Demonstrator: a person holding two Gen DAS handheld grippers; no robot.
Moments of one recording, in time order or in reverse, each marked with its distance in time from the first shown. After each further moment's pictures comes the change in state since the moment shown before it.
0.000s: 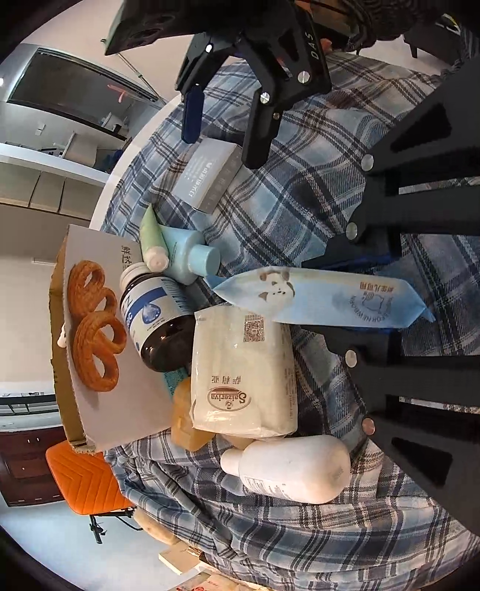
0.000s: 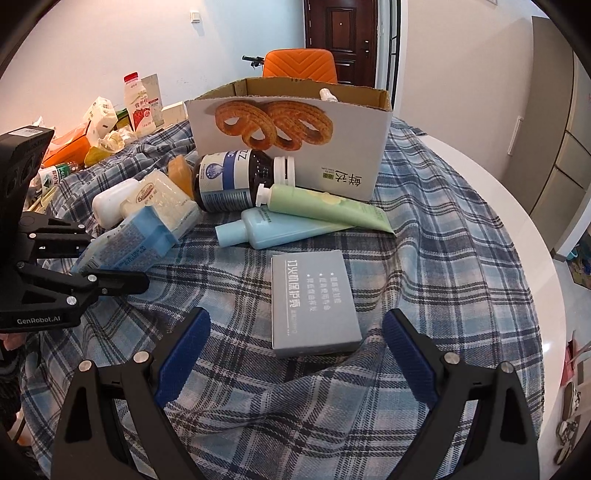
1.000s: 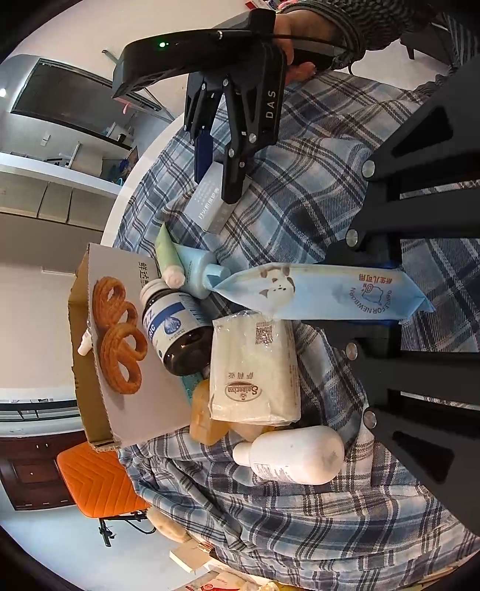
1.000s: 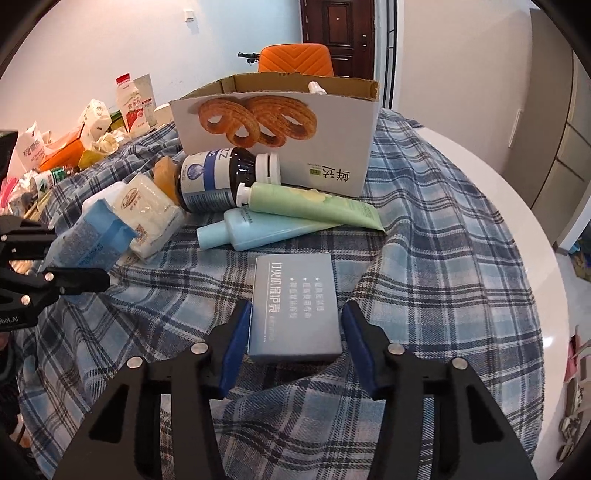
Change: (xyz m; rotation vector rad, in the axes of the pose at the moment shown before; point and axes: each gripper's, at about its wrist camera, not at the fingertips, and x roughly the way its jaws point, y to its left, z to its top) left arm -0.025 -0.005 -0.001 0.025 -0.035 -0.023; right arm 0.005 -0.013 0.003 0.012 0.020 0.006
